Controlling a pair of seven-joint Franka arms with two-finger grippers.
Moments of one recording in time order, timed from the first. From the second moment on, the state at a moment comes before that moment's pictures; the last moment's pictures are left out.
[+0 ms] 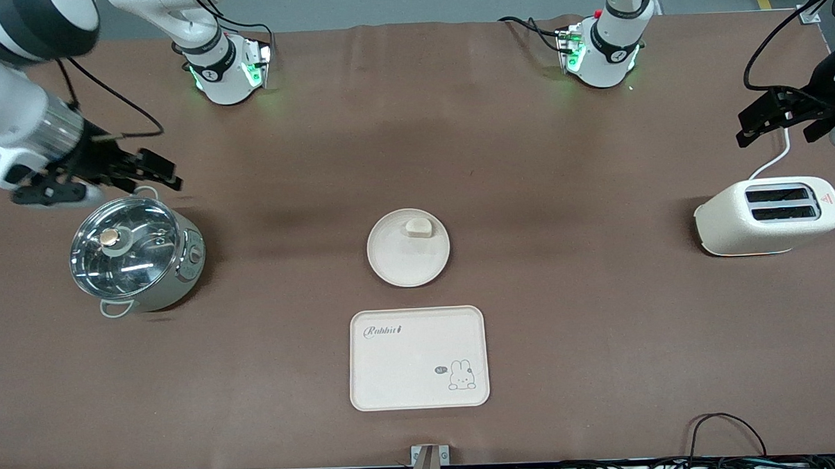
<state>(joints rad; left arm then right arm) 0.08 -0.02 -0.15 -1.49 0.01 1.48 -0.08 0.03 -0.15 0.04 -1.89 0.13 1.76 0.11</state>
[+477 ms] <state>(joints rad) 0.08 -0.02 -0.15 -1.49 0.01 1.48 -0.08 -0.04 -0.11 0.04 -1.65 0.01 1.67 0.11</state>
